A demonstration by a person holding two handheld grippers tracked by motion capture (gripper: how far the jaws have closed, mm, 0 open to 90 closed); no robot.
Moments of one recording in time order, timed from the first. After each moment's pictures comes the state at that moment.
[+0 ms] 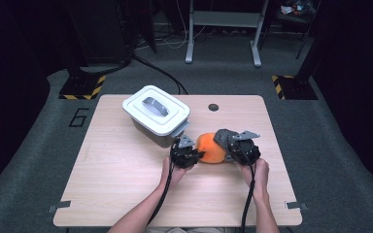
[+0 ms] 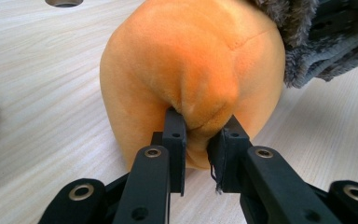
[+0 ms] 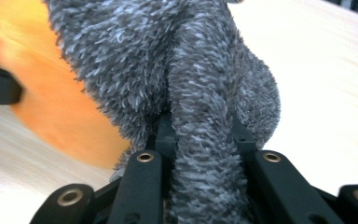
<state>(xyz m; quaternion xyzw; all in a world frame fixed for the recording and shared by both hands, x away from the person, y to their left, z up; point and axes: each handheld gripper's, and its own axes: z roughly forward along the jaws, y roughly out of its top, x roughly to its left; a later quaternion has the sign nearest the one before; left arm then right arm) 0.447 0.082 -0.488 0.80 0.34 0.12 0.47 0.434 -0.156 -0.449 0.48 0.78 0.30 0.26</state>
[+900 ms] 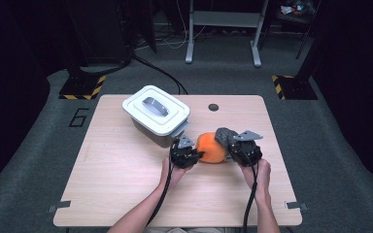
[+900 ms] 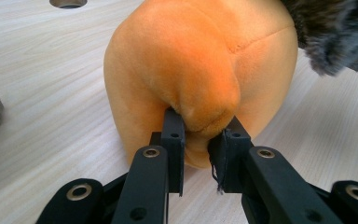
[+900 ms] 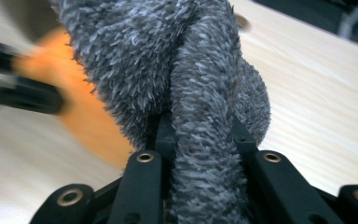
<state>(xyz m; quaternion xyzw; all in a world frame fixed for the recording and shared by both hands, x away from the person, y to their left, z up) 0.446 0.082 -0.488 0.80 0.34 0.12 0.47 0.417 -0.146 -0.426 0.44 0.79 0.33 0.27</state>
